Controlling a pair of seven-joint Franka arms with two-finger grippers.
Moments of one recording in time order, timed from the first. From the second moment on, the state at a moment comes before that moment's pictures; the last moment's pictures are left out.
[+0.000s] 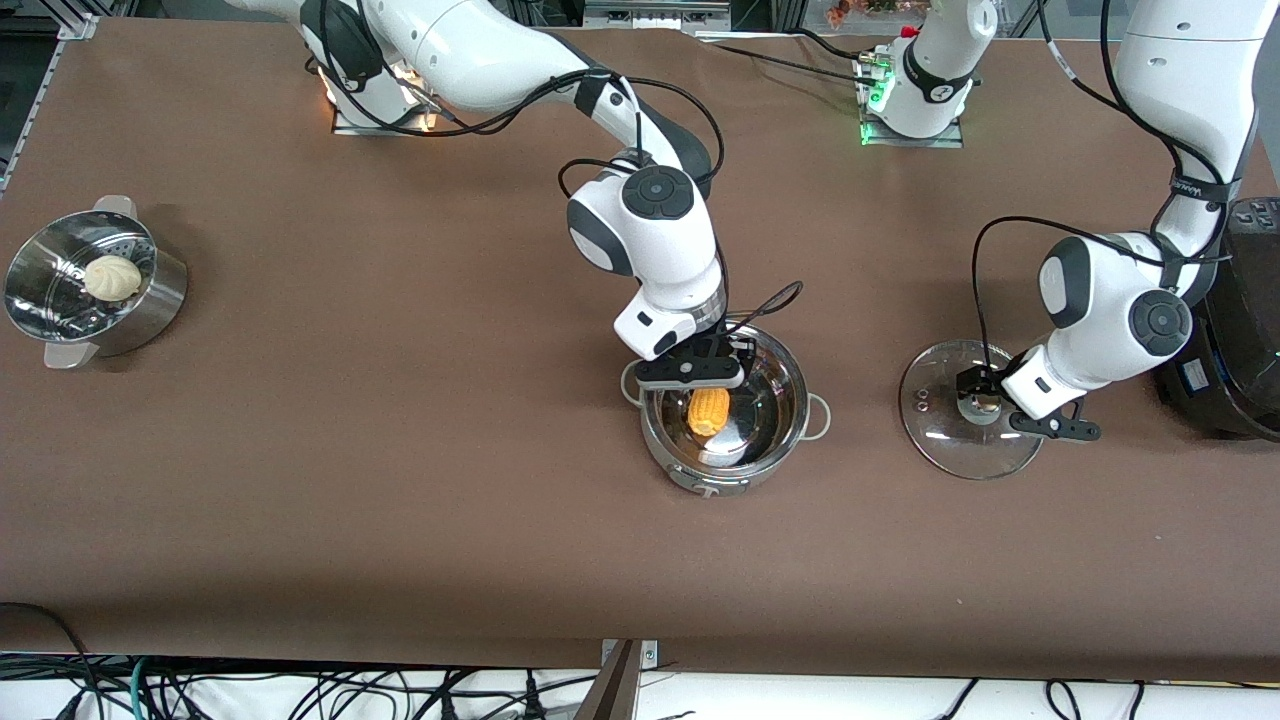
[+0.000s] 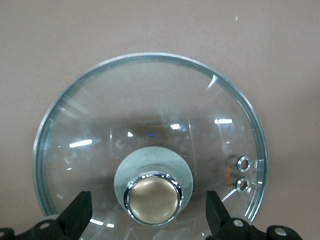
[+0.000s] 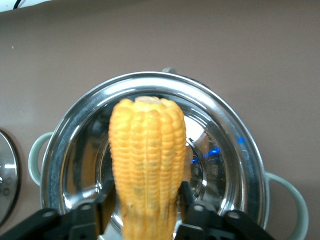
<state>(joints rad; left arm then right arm) 0.13 0.46 -0.06 -1.99 -0.01 2.43 0.19 0.81 1.02 0.00 -0.82 -0.10 2.23 0.90</state>
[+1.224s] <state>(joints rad) 0.13 0.05 -0.07 -1.68 -0.01 1.66 0.06 0.58 0.81 -0.02 -0.78 -0.10 1.72 0.54</state>
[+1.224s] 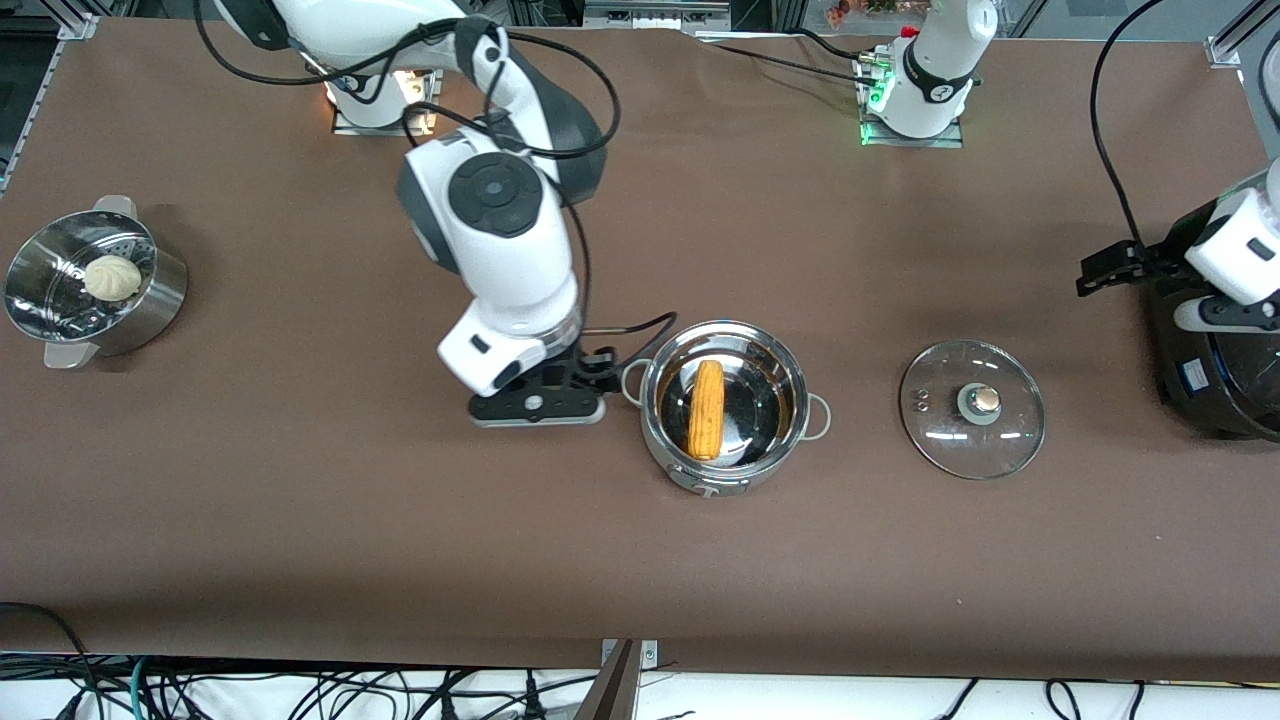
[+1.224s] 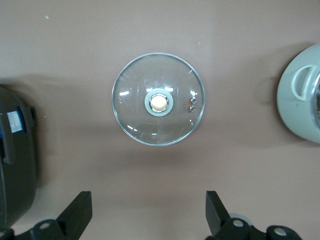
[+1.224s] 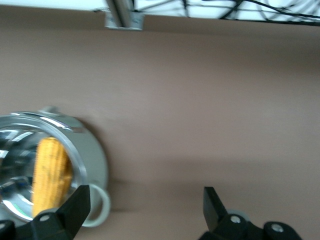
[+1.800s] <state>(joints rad) 0.13 0.05 -0.07 -1.57 -0.01 1.55 0.04 0.26 0.69 -0.05 -0.79 -0.09 1.48 0.33</state>
